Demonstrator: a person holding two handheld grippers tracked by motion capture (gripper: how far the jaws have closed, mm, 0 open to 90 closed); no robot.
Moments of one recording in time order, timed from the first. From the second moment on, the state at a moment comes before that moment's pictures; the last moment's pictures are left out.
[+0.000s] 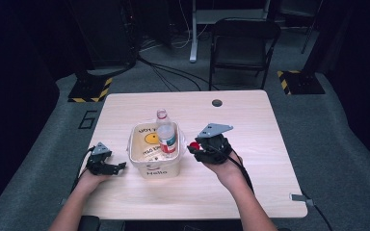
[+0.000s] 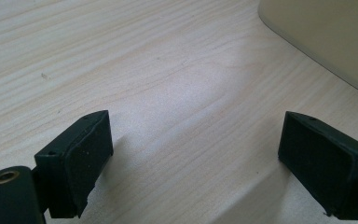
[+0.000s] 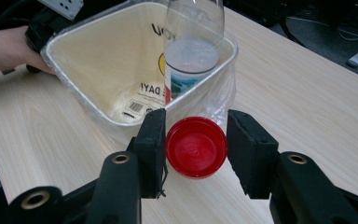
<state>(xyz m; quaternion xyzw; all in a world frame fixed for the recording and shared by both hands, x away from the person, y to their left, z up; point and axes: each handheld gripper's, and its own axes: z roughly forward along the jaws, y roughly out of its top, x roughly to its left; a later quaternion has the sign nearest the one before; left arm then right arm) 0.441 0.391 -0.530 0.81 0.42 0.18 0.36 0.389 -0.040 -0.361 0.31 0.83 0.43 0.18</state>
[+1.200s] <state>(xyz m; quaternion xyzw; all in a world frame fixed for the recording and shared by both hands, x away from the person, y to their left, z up) 0.441 0.390 -0.530 0.81 0.42 0.18 0.36 0.396 0.016 -0.337 0.25 0.85 0.43 0.16</state>
